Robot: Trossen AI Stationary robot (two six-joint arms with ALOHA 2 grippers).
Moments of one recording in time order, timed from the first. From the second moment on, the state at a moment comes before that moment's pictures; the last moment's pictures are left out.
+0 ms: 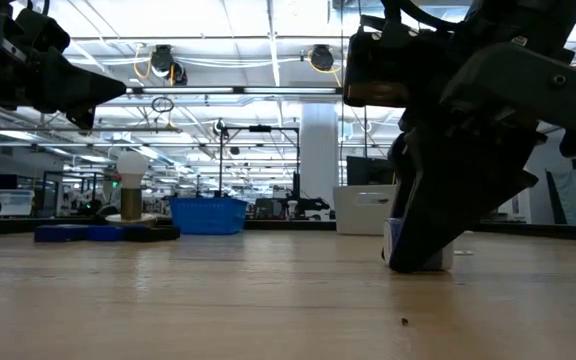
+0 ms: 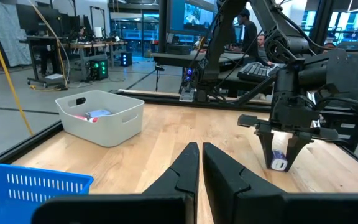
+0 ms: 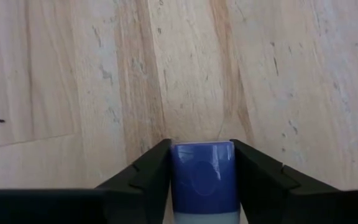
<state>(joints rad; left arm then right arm) 0.00 0.05 0.02 0.06 -0.05 -0.05 0.49 1.97 1.18 -0.39 0.28 0.59</state>
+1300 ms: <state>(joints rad) 0.00 0.05 0.02 0.06 -0.05 -0.05 0.50 1.87 1.18 -0.11 0.26 0.26</state>
